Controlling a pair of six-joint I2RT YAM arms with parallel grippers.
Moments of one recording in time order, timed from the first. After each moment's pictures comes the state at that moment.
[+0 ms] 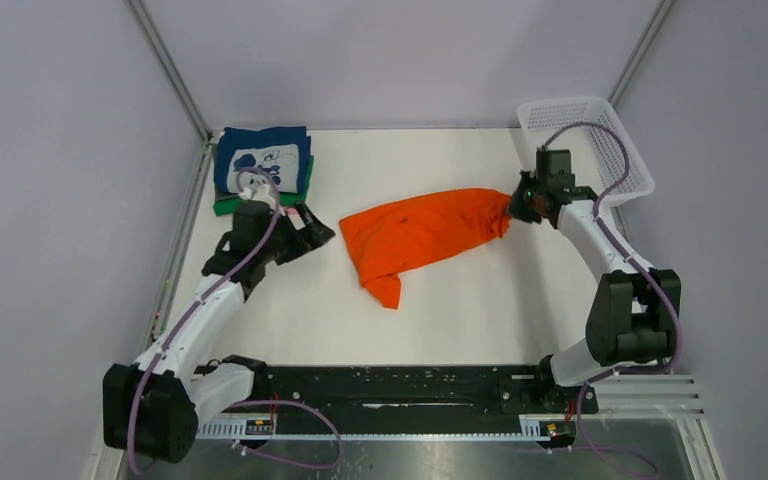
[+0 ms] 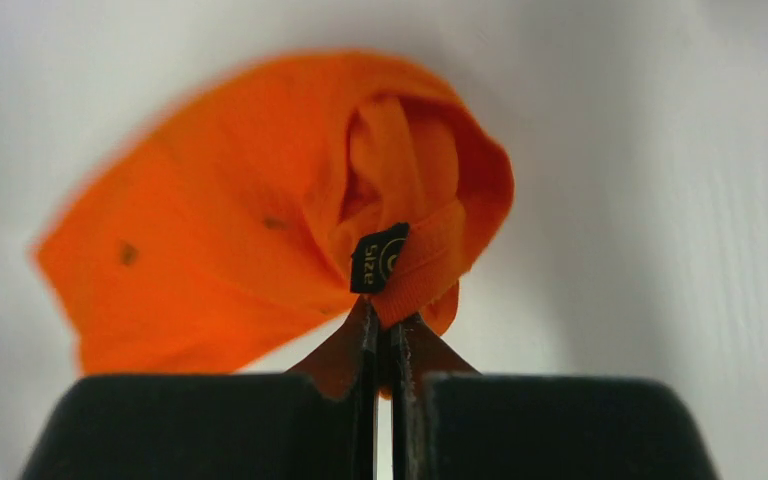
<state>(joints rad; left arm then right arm) -0.16 1.02 0.71 -0.25 0.21 -0.66 0.09 1.52 1.21 -0.44 -0.15 0.46</state>
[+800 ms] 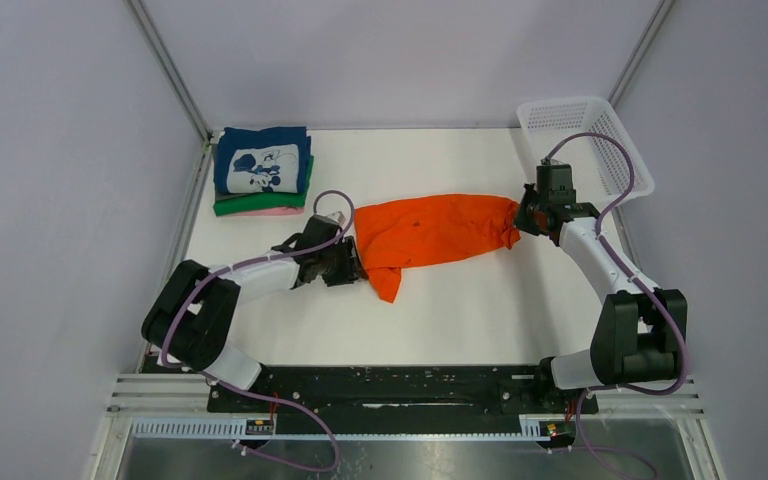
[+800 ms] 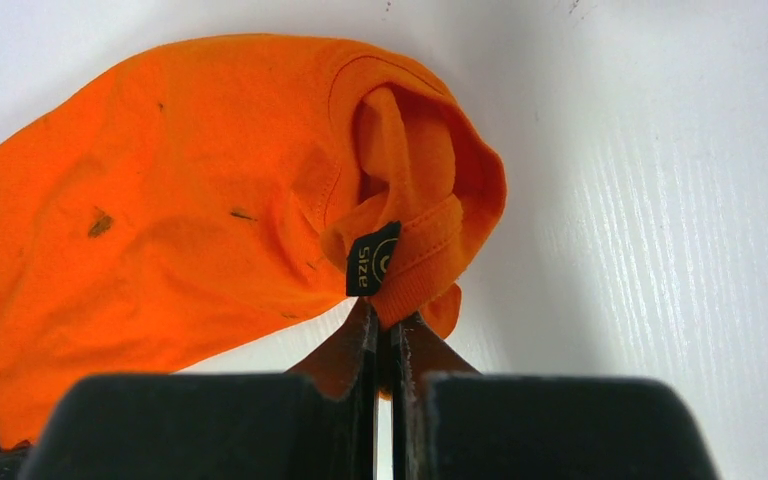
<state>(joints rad) -0.49 1.52 0.70 -0.10 0.20 -0.66 0.08 1.42 1.00 -0.44 0.04 0.41</state>
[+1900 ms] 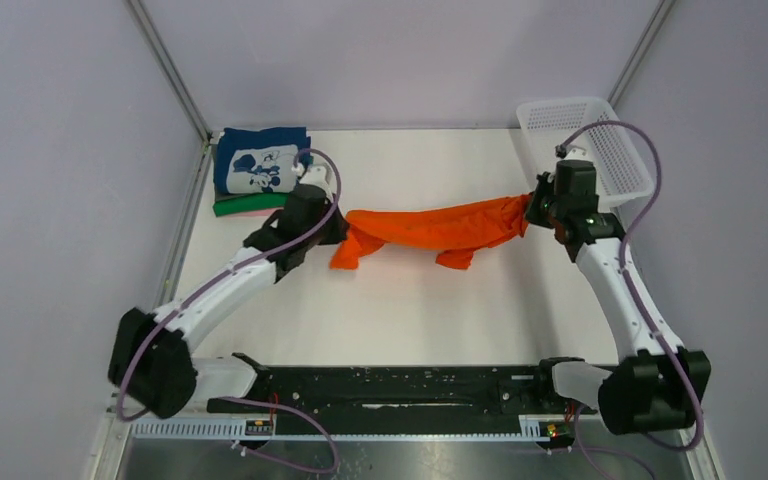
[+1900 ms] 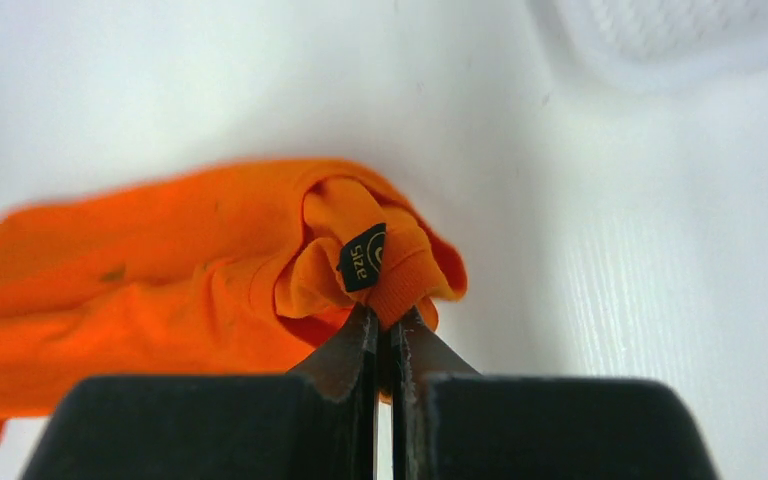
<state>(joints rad) -0.51 1.36 0.90 -0.20 -0.06 -0.53 0.08 1.26 1.03 -0.49 0.04 0.33</state>
